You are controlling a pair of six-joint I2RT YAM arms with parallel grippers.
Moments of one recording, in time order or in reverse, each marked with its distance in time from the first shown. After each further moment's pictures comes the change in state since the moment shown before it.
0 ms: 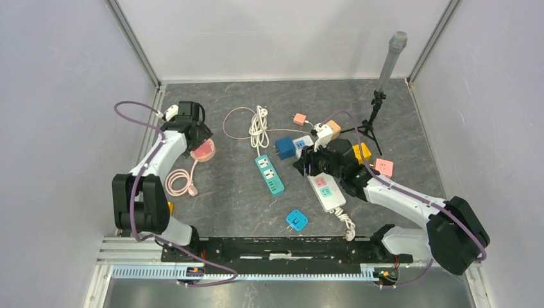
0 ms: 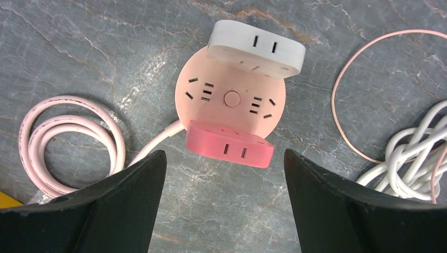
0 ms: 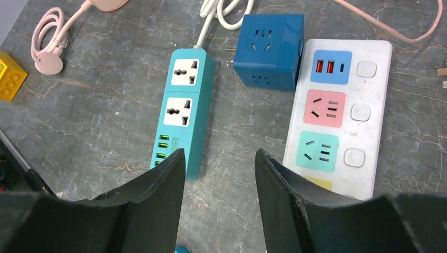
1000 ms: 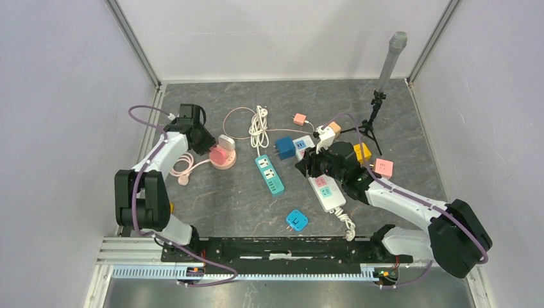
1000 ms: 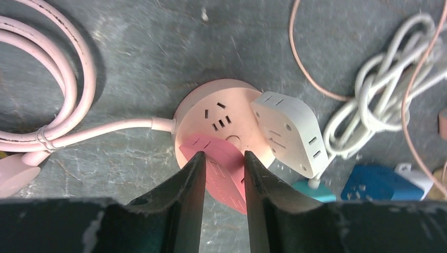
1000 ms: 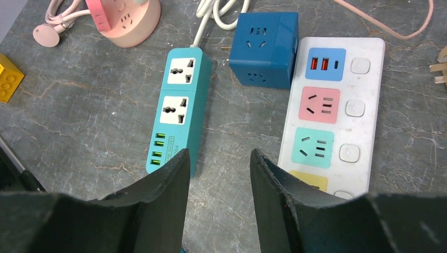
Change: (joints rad) left arm 0.005 0.052 -0.028 0.068 0.279 0.029; right arm 0.000 -0.034 -0.048 0.032 0.017 -0.003
